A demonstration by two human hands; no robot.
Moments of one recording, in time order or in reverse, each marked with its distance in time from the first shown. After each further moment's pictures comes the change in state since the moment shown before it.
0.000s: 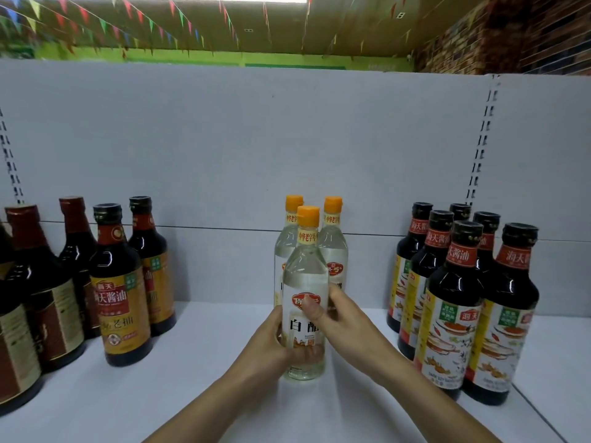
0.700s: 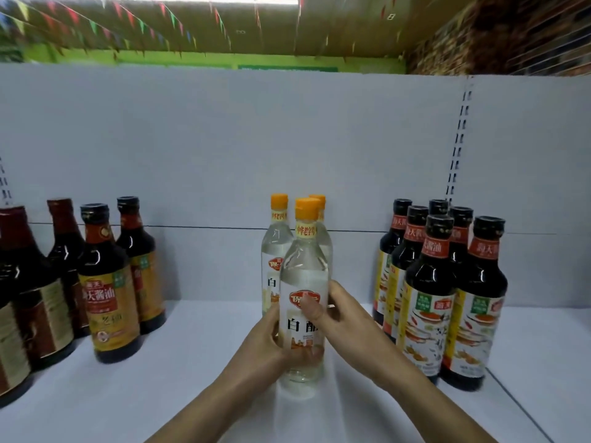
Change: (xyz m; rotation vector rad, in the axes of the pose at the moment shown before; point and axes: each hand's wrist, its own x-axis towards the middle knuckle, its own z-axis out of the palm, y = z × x) left_hand -0.032 0.033 0.024 0.036 -0.004 0.006; right_hand -0.032 -0.018 -0.018 0.014 0.022 0.011
